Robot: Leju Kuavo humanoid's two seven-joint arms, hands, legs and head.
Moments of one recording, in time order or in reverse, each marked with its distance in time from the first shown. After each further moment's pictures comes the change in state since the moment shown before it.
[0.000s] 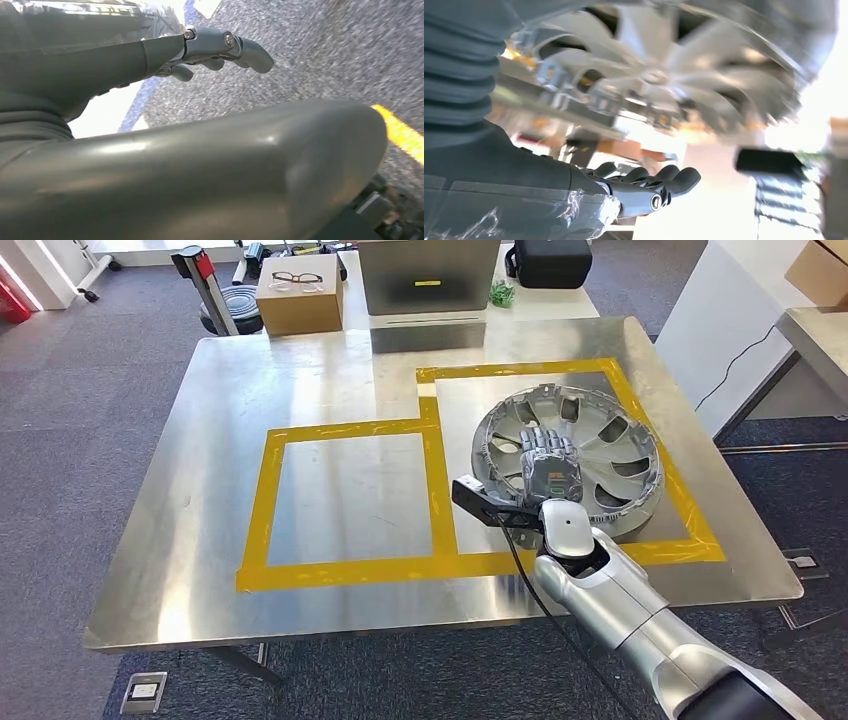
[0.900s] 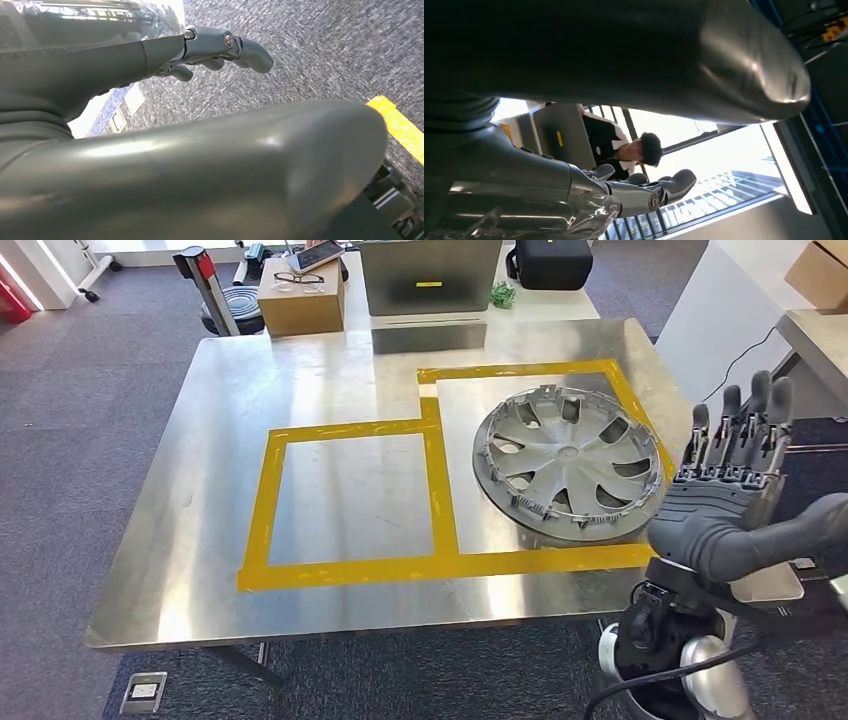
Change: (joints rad) left arm 0.060 0.016 0.065 0.000 0.112 0.017 -0.105; right arm 0.495 -0.014 -0.400 -1.071 -1.478 -0.574 -0.978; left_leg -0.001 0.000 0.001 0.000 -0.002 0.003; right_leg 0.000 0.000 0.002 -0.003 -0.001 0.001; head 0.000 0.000
